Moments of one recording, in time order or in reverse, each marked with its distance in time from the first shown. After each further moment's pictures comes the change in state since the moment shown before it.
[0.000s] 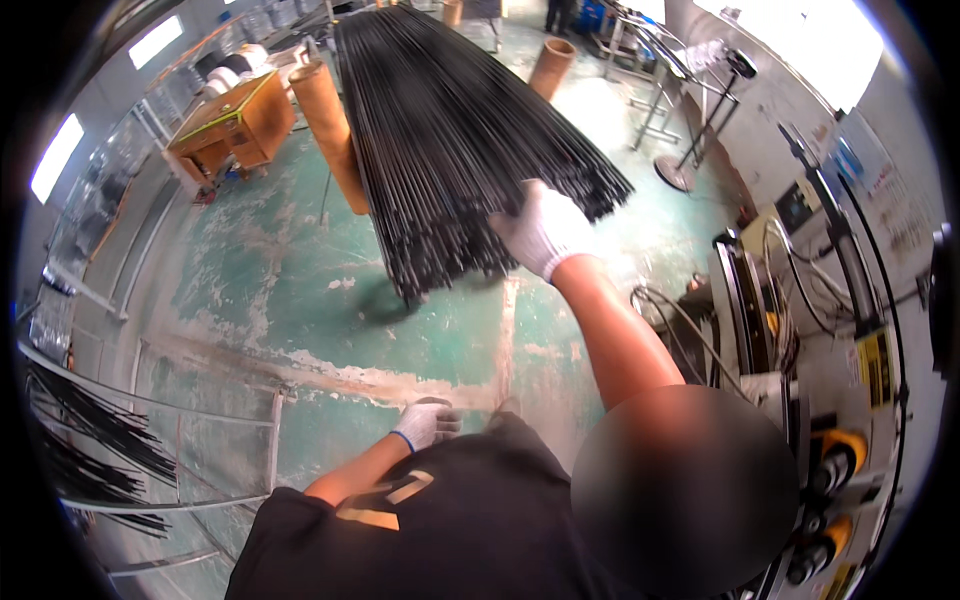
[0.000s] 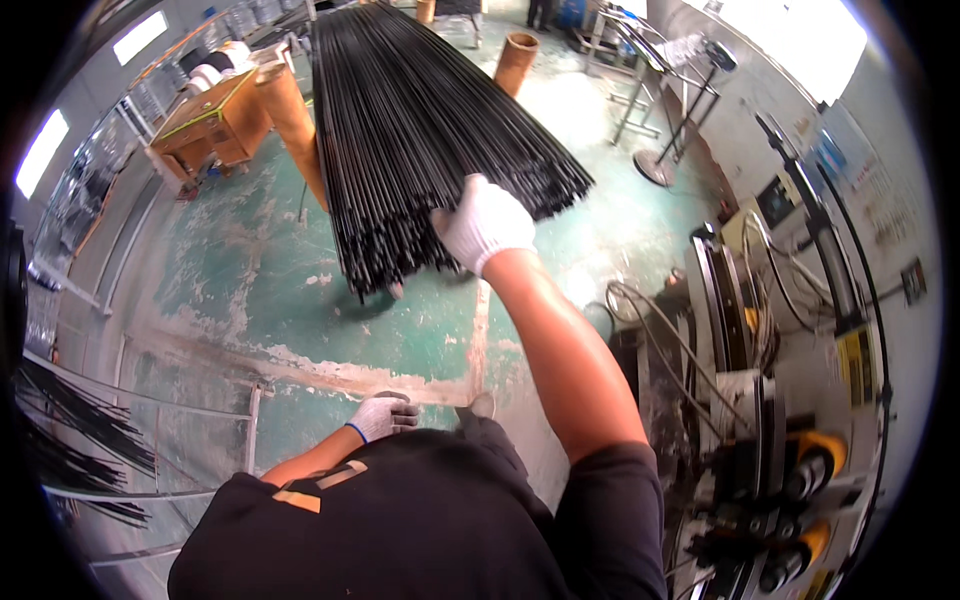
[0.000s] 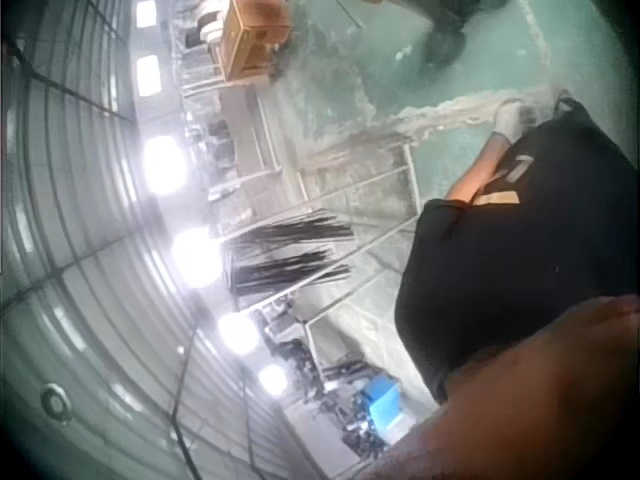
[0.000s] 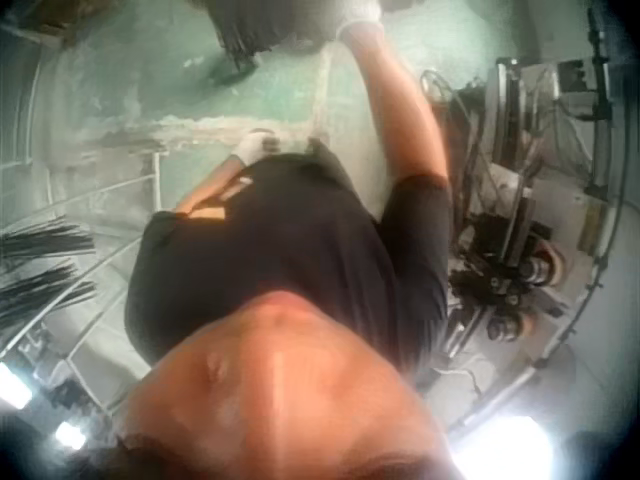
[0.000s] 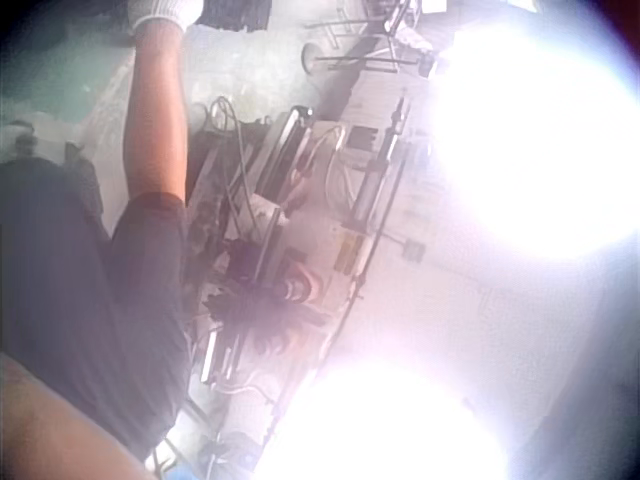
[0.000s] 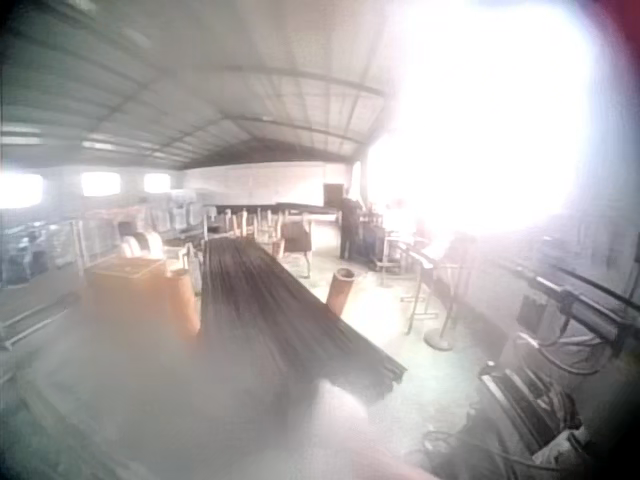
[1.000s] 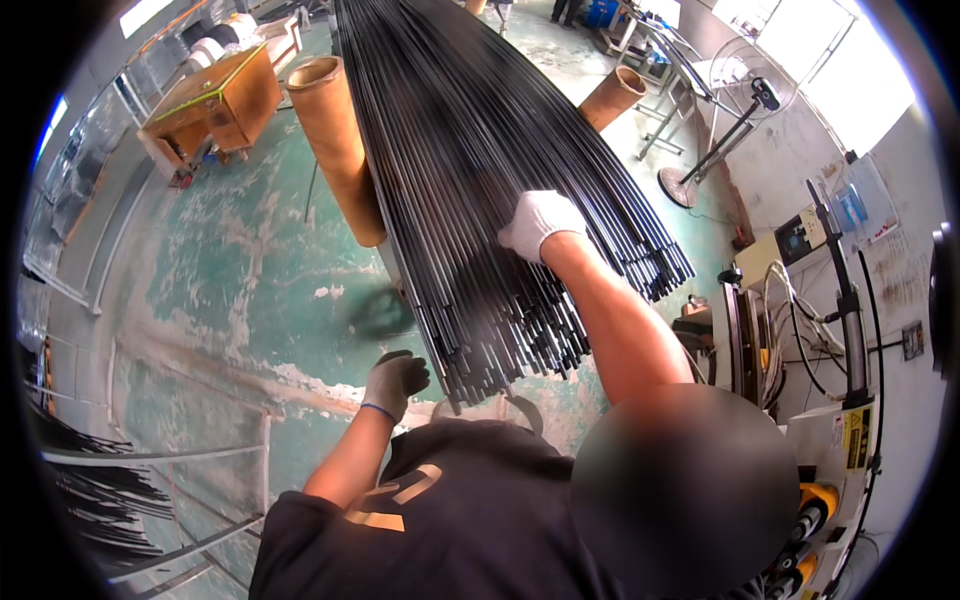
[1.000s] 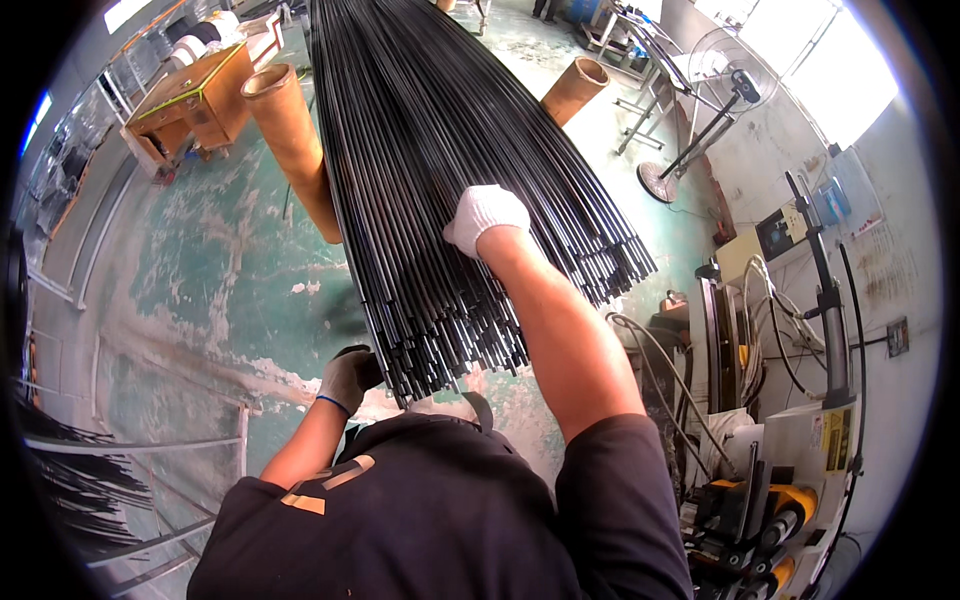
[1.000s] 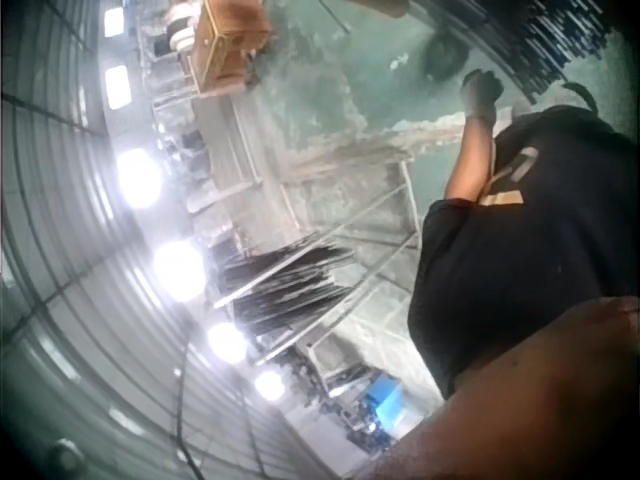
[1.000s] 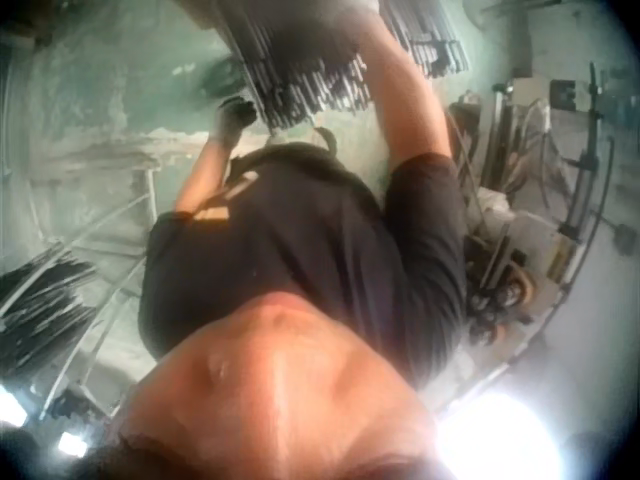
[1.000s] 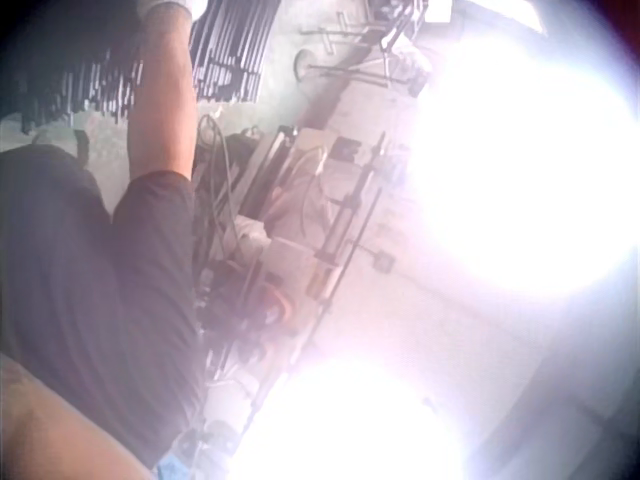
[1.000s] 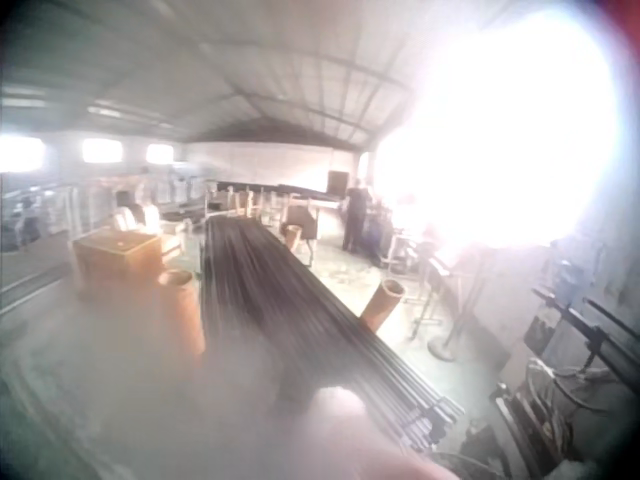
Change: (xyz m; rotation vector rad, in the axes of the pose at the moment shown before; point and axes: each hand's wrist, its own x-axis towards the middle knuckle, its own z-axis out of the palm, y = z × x) left_hand 0.105 0.233 -0.043 -0.274 0.112 0.330; right_hand 0.223 -0.064 0.082 -0.350 -0.293 0.043
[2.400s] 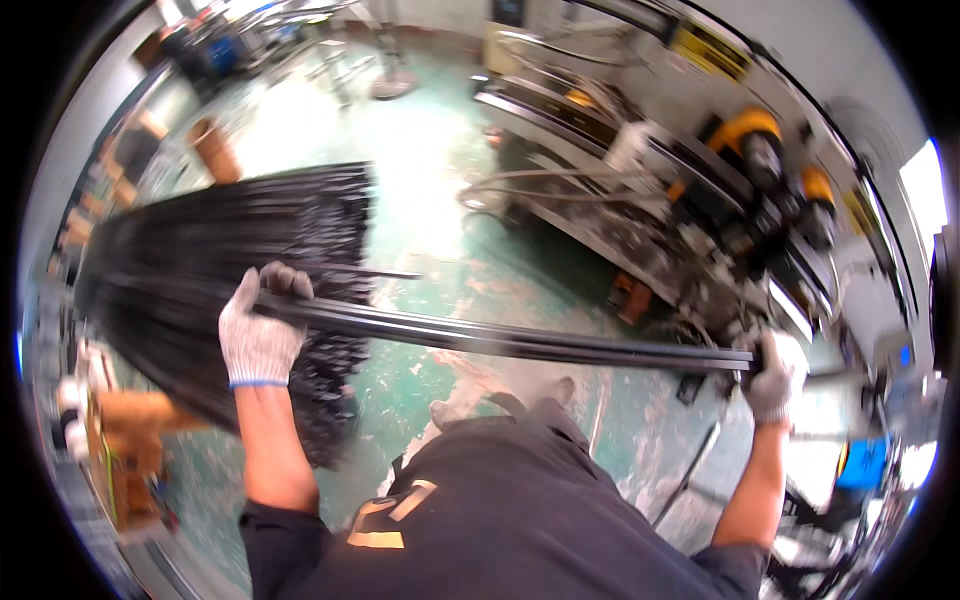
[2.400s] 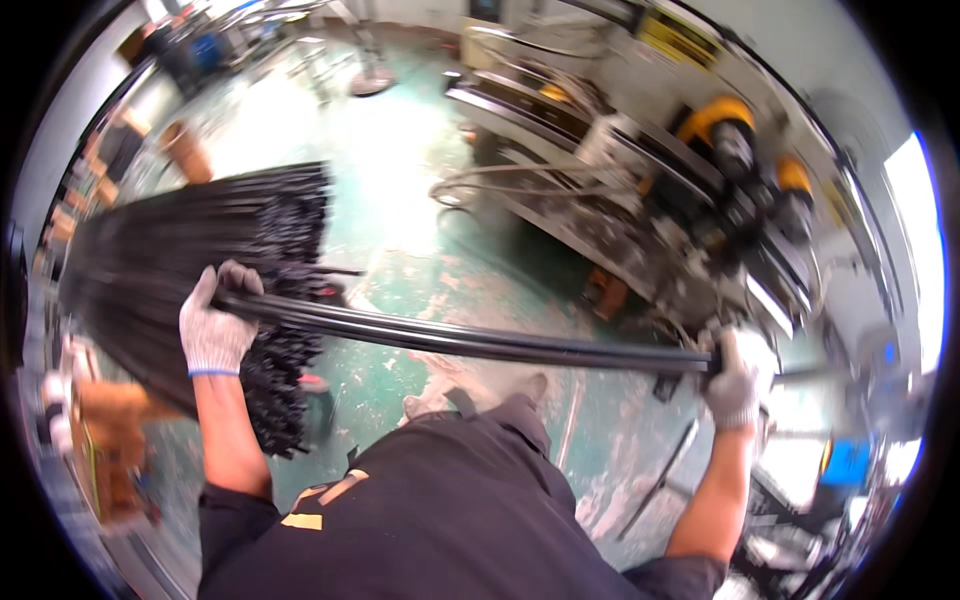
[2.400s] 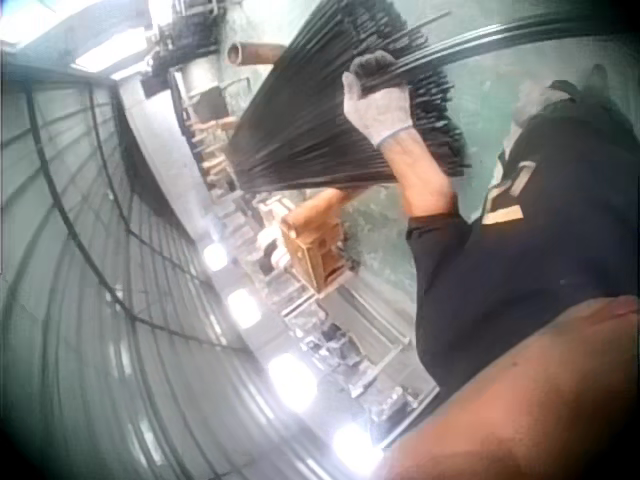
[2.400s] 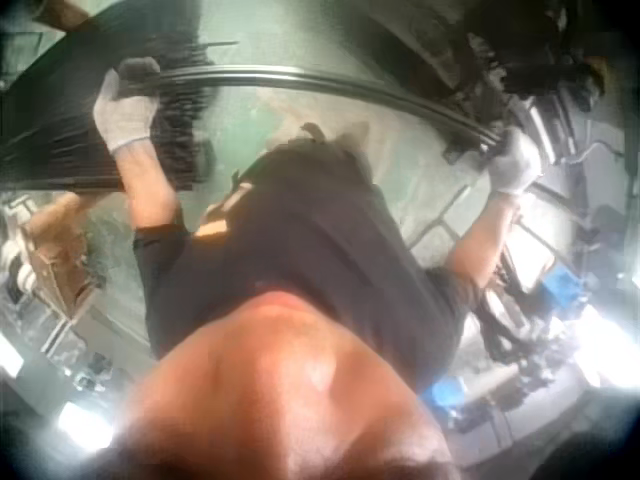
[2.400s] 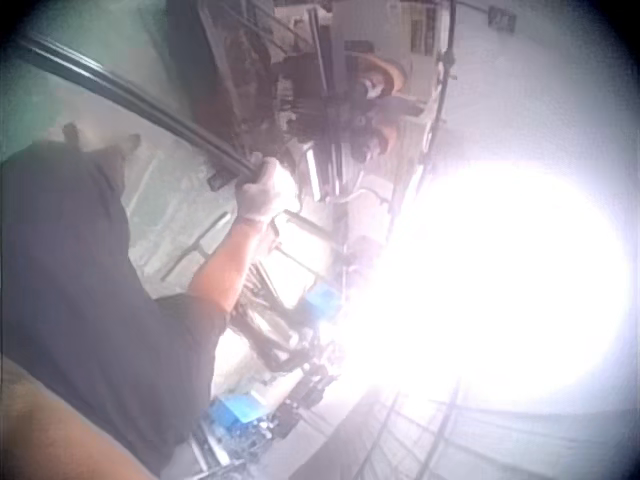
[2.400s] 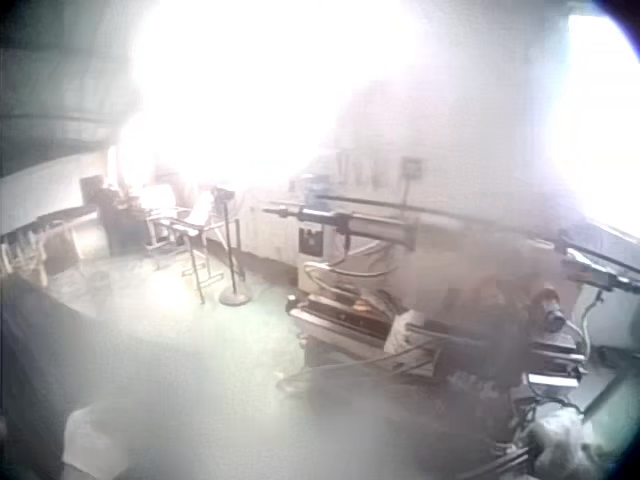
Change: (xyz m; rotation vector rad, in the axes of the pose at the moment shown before) left_hand -0.084 0.029 0.360 0.127 -0.683 -0.316; right_hand -0.687 0.170 0.085 -0.311 0.682 0.987
